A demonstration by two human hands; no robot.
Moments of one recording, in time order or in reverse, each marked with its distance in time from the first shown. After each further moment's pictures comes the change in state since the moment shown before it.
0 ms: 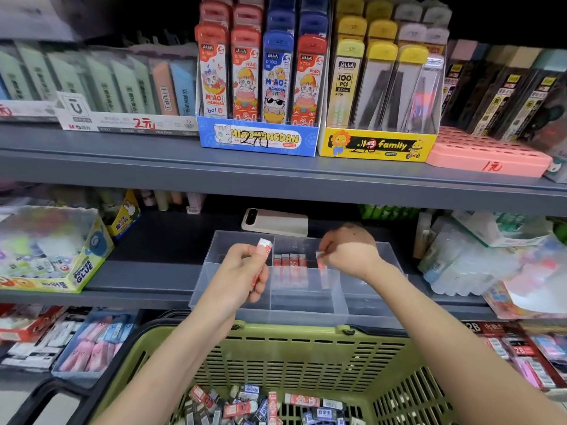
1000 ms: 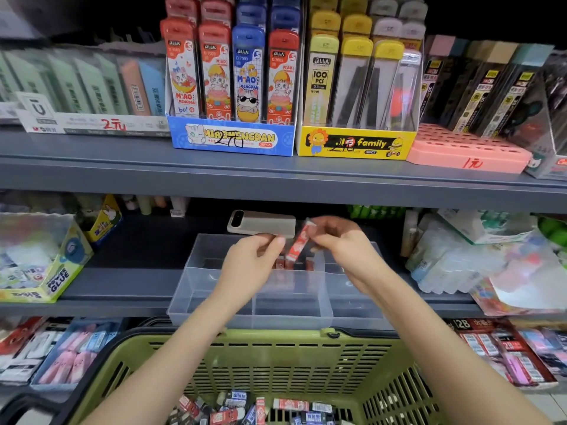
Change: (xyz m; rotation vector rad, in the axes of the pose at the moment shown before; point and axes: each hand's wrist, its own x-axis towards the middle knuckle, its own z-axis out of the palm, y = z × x) left_hand 0.040 -0.001 0.034 0.503 0.039 0.316; right_hand -0.021 0.001 -0.009 1.251 0.088 0.039
